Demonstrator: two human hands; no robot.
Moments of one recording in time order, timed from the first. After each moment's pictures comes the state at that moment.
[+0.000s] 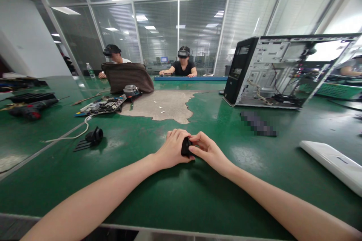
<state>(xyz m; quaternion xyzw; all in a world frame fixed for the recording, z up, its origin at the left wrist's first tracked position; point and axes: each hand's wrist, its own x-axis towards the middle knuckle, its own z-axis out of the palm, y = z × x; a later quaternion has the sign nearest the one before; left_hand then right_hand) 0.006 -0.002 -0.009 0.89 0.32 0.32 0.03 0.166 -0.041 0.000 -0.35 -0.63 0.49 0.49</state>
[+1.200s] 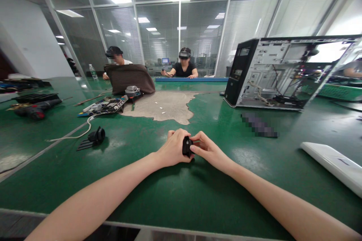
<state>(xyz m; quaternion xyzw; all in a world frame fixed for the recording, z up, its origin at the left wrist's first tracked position) 0.007 0.002 -0.012 0.89 0.31 0.33 0.02 0.175 -0.036 -0.005 -0.34 -0.67 0.49 0.44</state>
